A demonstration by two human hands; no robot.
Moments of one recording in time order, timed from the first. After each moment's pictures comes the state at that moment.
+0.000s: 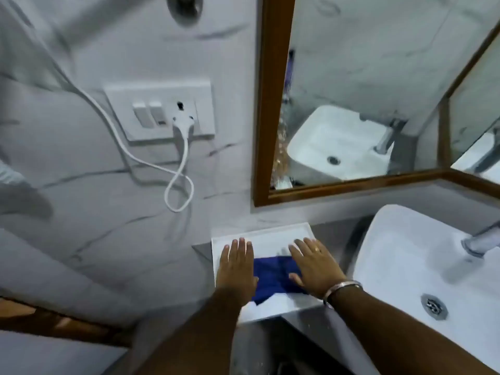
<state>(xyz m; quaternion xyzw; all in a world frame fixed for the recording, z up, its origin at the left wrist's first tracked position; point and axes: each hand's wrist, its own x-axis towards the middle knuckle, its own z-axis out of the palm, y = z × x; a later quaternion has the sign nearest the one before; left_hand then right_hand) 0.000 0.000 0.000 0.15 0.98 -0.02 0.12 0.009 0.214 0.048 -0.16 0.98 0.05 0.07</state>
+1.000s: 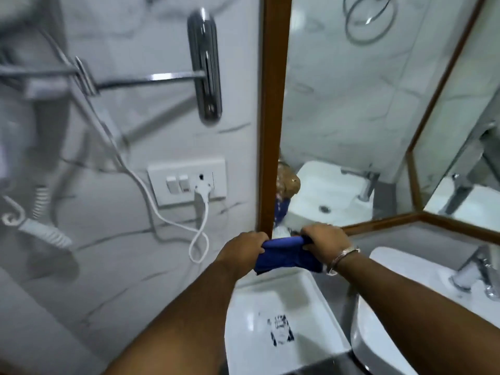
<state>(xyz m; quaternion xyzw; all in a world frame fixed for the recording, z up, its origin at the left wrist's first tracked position) -0.078 -0.015 0.199 0.27 0.95 0.17 0.06 -0.063 0.219 0.203 -0.07 1.00 -0.01 -0.03</state>
